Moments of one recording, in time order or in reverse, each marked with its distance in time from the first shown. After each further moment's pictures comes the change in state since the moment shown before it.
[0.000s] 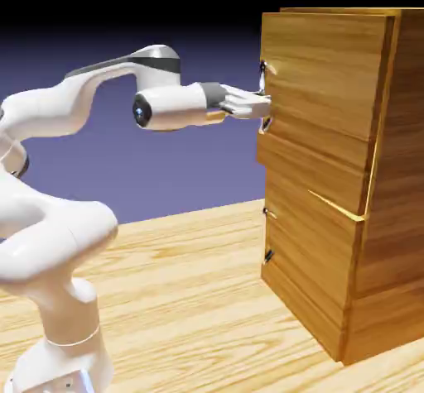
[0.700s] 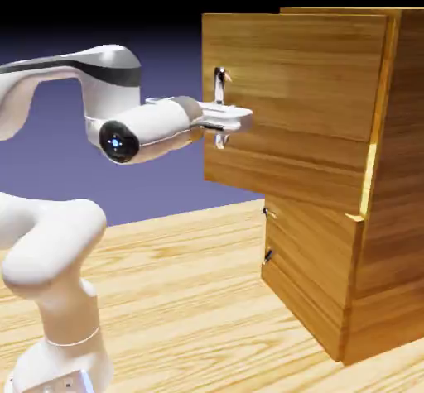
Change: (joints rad) arm 0.271 0.034 -0.738 -0.257 -0.590 -0.524 -0.176
